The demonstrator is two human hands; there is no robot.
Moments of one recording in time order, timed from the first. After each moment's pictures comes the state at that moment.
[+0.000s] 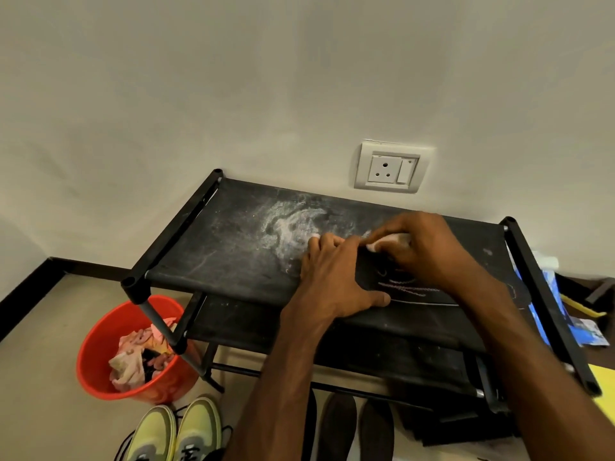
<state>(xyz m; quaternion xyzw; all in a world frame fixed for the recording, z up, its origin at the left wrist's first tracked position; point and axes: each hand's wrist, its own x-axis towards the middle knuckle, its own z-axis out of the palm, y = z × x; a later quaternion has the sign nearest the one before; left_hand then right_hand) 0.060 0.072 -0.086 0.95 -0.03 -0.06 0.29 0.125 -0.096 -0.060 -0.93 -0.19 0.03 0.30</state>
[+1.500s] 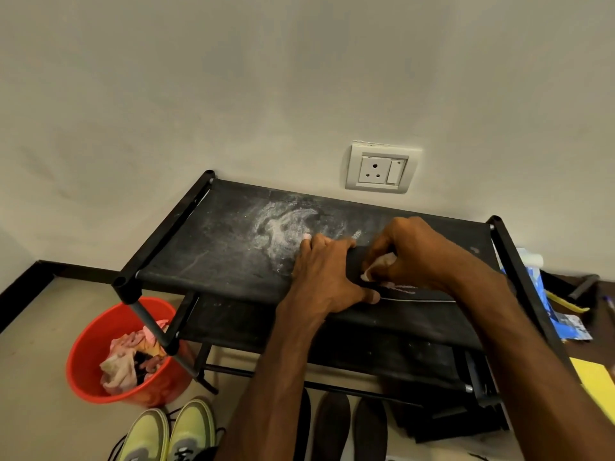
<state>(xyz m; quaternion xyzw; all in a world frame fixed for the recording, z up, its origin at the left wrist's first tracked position) 0.065 0.070 -0.084 0.95 -0.01 -0.08 0.29 0.113 -0.092 -0.036 -0.95 -0.22 0.16 0.17</state>
